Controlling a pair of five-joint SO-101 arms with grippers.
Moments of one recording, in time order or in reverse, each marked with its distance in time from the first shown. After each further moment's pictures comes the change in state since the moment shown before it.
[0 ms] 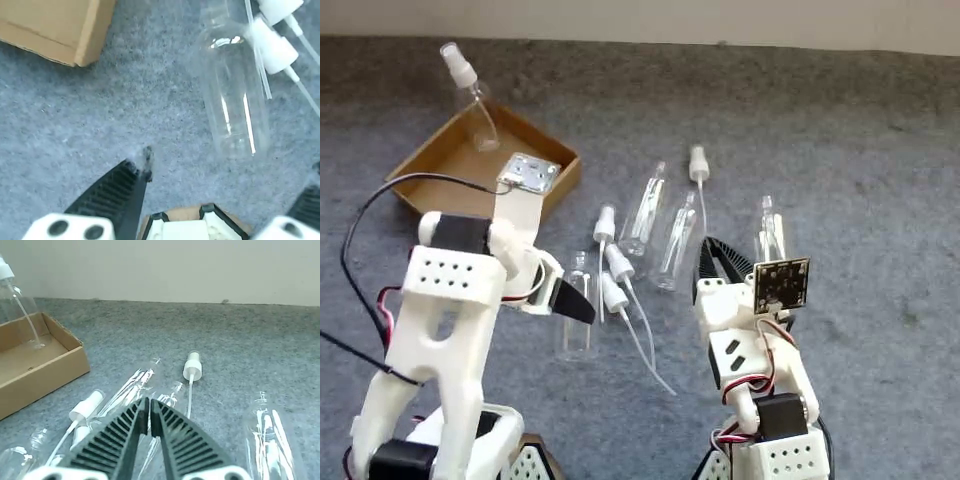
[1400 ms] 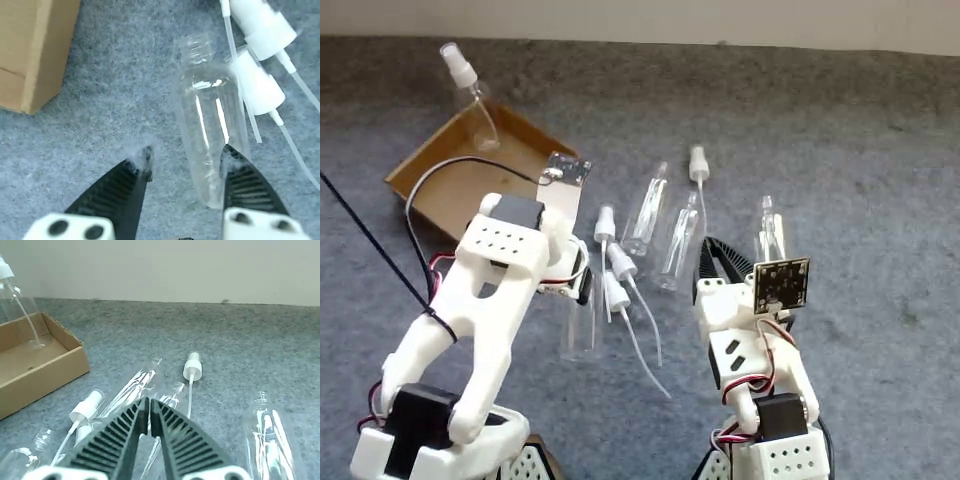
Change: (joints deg) left arm 7.7 16.1 -2.1 -11.4 9.0; right arm 0.0 0.0 0.0 0.0 0.0
